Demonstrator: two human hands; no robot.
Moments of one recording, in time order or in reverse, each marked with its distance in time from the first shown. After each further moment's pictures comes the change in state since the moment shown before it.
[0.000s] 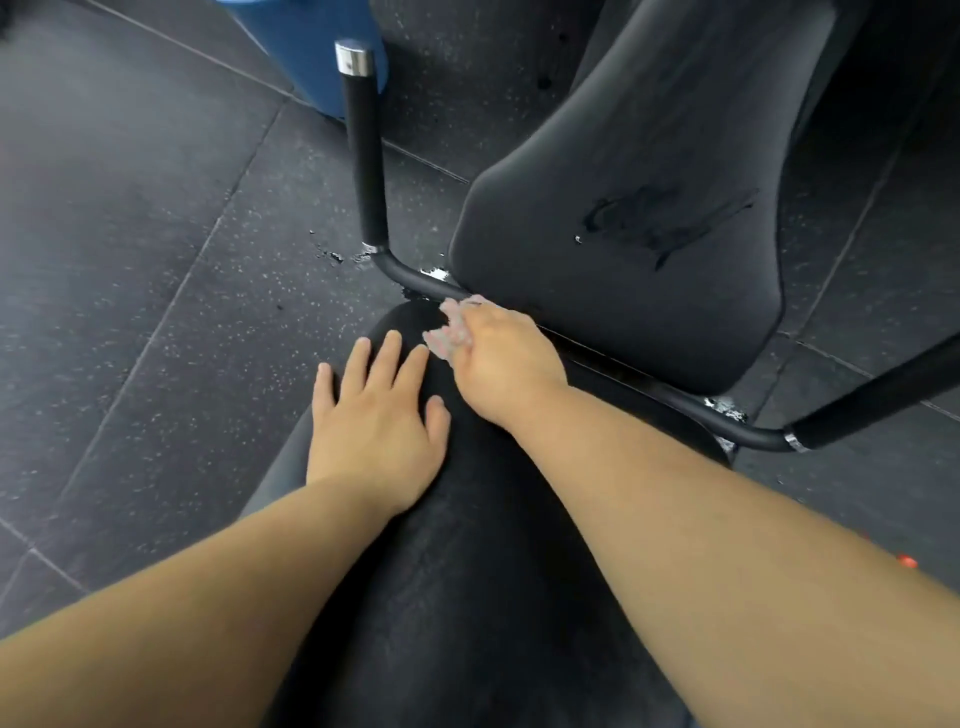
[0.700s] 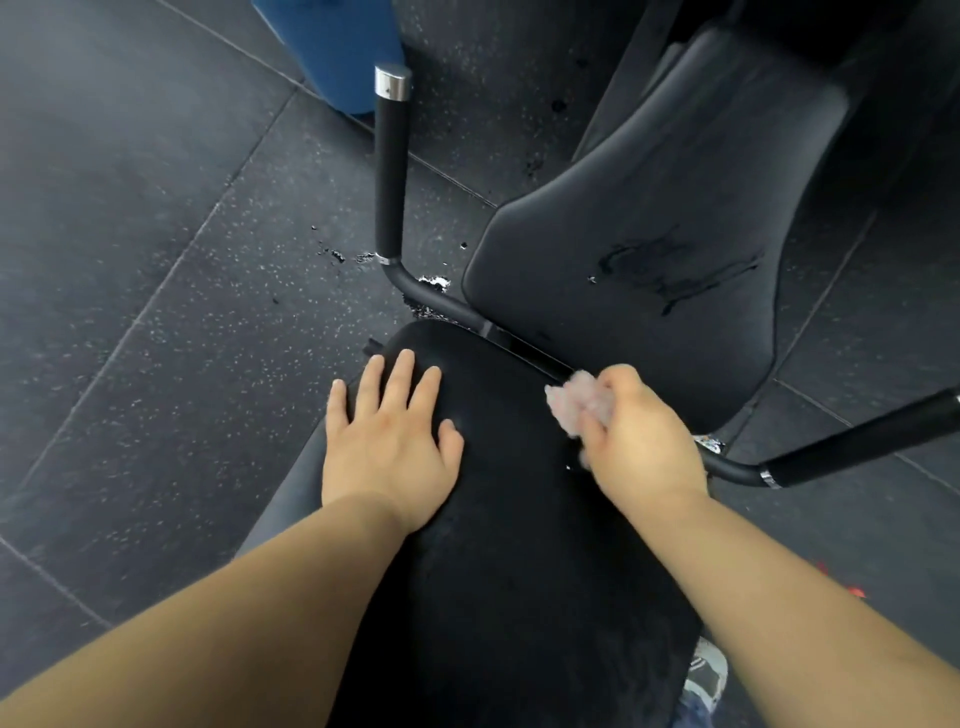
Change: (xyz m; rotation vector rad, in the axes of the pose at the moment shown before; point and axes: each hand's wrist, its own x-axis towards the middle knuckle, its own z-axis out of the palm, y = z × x) left_hand 0.003 0.001 -0.005 -0.027 -0.025 -0.025; right_hand -0.079 0.036 -0.054 -0.036 0.061 0.345
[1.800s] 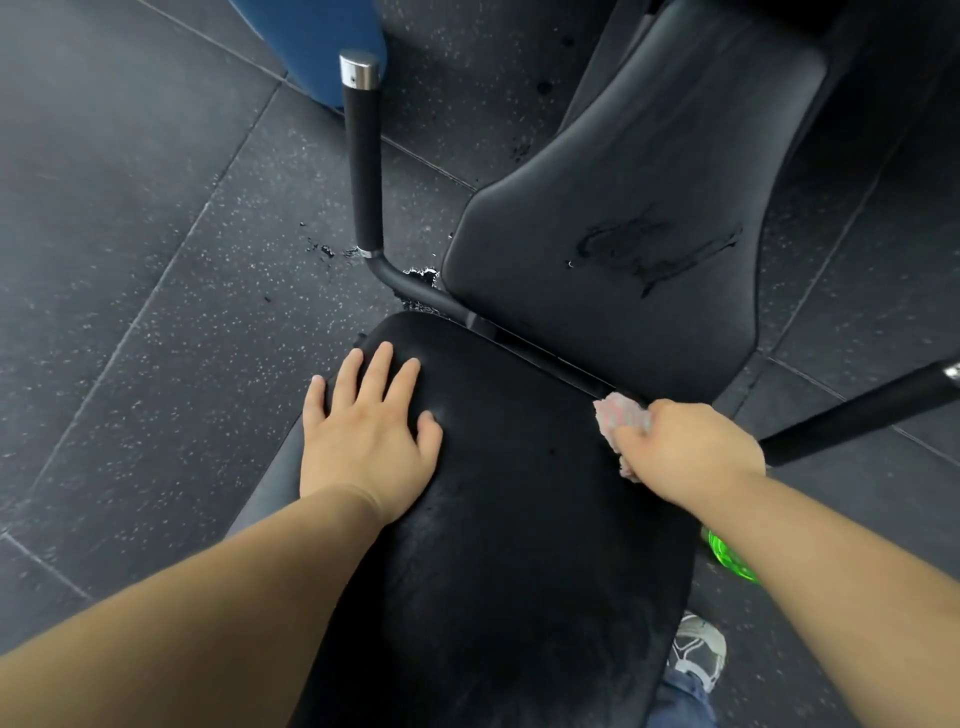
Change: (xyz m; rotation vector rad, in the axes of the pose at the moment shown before) left_hand 0.003 -0.001 0.004 0.031 0.019 -0.016; right_hand 0.008 0.063 -0.009 -0.298 -0.210 0.306
